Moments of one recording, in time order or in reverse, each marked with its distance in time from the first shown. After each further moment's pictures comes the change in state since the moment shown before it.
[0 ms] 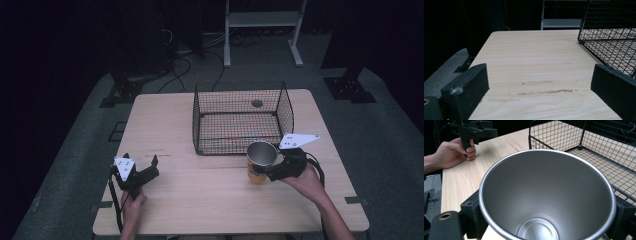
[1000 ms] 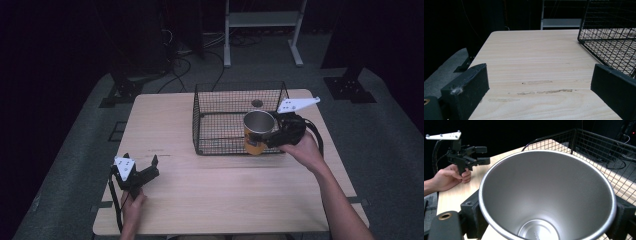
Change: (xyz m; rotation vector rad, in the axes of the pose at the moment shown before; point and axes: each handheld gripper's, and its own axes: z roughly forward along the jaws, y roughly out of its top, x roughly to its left) left arm 0.000 0.000 0.000 0.003 -0.001 -0.002; right arm -0.035 0.079 -0.003 -0.029 0.002 -0.014
